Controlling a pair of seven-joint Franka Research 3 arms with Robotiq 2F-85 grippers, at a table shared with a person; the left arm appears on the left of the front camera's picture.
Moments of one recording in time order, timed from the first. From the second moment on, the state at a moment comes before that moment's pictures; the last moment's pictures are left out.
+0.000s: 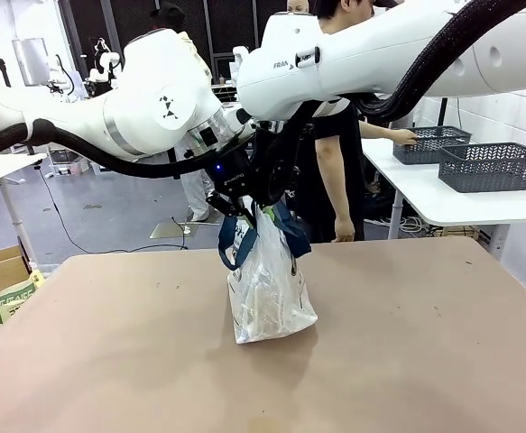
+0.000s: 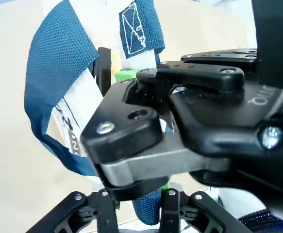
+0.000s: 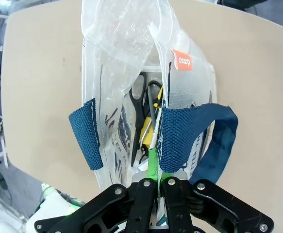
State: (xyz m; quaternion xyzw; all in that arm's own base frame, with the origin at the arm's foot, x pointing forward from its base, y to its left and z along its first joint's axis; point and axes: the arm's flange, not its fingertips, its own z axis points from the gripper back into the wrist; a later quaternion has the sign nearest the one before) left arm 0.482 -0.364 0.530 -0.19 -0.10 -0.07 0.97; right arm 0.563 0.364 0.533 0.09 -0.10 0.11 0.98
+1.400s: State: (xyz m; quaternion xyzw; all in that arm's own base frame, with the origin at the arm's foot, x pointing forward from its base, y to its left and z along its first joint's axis) left arm 0.479 -0.363 0.537 -0.16 -0.09 -0.06 0.98; right arm 0.565 0.329 0.531 0.17 -0.09 0.15 0.97
